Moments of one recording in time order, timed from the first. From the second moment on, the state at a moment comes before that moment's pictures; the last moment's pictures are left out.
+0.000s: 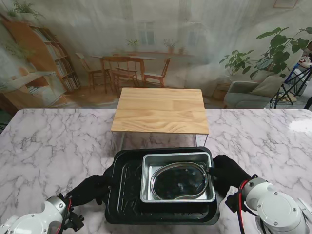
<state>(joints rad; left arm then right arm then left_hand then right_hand) 2.03 -1.01 -1.49 -1.89 0.14 -0.09 -0.31 -2.00 -1.05 1.53 -2.11 -0.15 0.38 0.24 1.23 -0.19 0.53 -0.02 0.61 0.16 0.62 0.54 0.44 0.75 0.35 0.57 0.77 0.44 0.60 0.62 0.58 0.36 1.17 0.42 0.82 -0.35 0.97 -0.20 0.34 0.71 0.59 0.30 0.63 0.62 0.81 0.44 1.01 0.63 0.66 0.44 0.77 0.72 1.42 0.34</state>
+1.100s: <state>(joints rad) 2.05 -1.02 -1.52 -1.91 0.11 -0.10 -0.32 -2.00 -1.05 1.54 -2.14 -0.16 0.40 0.24 1.23 -0.19 0.53 -0.02 0.61 0.16 0.62 0.54 0.45 0.75 0.35 0.57 0.77 0.44 0.60 0.62 0.58 0.37 1.17 0.42 0.83 -0.34 0.97 -0.20 0.35 0.69 0.63 0.30 0.64 0.57 0.81 0.44 1.00 0.63 0.66 0.45 0.76 0.72 1.42 0.34</state>
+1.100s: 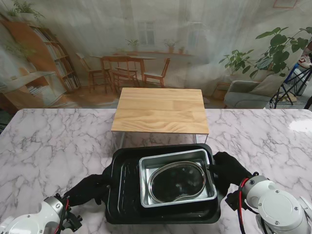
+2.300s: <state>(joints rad) 2.07 -1.01 -1.66 -2.00 0.03 -0.19 -0.43 -2.05 -1.05 1.64 -2.25 -0.14 0.34 0.32 1.23 -0.20 0.54 -0.02 0.61 0.16 0.62 0.54 0.45 0.75 0.35 0.57 0.77 0.45 0.60 0.62 0.58 0.37 1.17 0.42 0.83 -0.35 0.96 -0.21 0.32 0.71 0.63 0.30 0.64 0.57 0.81 0.44 1.00 0.63 0.66 0.45 0.76 0.72 1.42 0.34</state>
